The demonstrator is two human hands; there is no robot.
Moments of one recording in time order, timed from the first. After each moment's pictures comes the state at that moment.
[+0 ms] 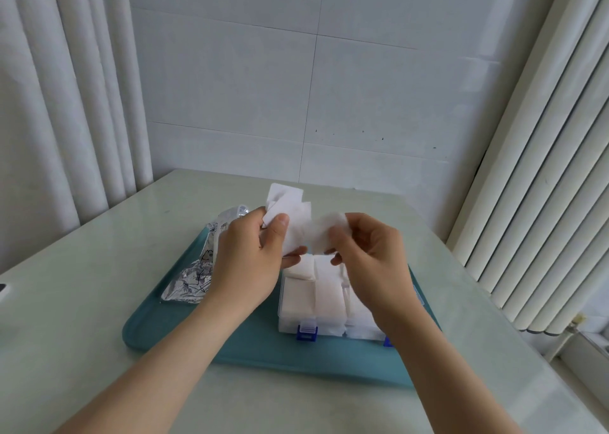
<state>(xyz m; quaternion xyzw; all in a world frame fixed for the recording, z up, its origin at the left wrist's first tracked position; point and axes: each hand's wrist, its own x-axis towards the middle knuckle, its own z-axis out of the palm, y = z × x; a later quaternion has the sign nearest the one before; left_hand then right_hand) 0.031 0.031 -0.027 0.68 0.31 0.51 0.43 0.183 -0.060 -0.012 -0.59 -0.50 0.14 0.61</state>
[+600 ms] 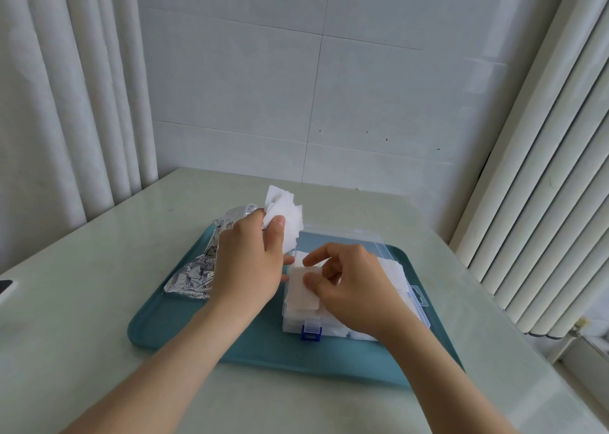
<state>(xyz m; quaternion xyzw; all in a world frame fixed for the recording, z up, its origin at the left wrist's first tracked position) 0.027 0.028 -0.026 0.71 0.38 0.51 0.30 0.177 -0.057 -0.029 -0.71 -0.60 0.09 0.37</state>
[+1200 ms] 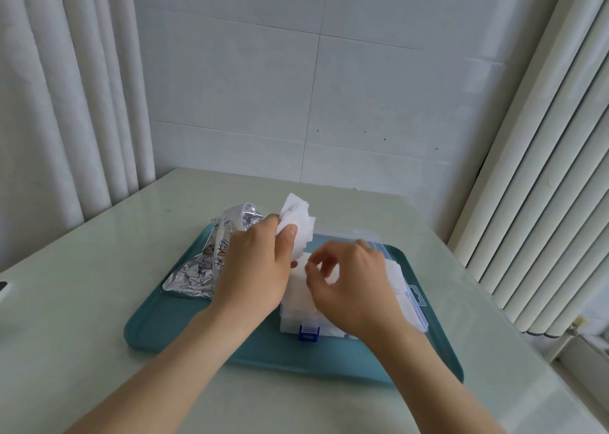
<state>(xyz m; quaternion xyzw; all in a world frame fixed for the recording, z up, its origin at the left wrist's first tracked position) 0.030 0.025 -0.028 0.79 0.36 0.46 0.18 0.166 -0.057 -0.031 -0.73 -0.59 -0.07 0.33</state>
